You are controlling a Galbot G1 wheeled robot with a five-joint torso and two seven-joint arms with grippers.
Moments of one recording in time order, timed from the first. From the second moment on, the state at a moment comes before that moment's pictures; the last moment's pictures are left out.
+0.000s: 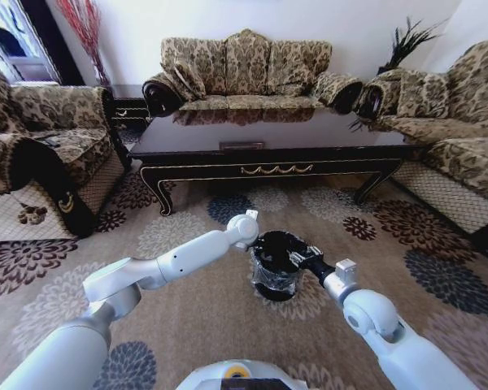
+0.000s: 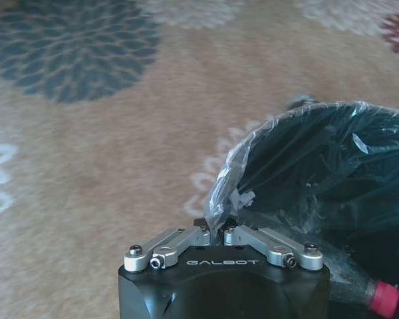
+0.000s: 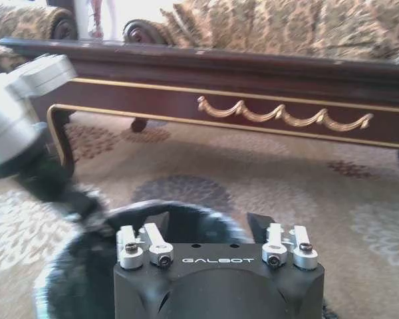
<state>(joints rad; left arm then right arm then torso) 0.12 -1.25 0.66 -1.47 -1.82 0.74 -0.98 -1.40 0.88 0.51 2.16 0.59 -0.38 0.07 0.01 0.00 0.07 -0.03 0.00</state>
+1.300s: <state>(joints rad) 0.63 -0.71 0.19 -1.86 -1.80 0.74 -0.98 -1.06 1.18 0.18 1.29 0.39 -0.31 0.12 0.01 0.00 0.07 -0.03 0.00</state>
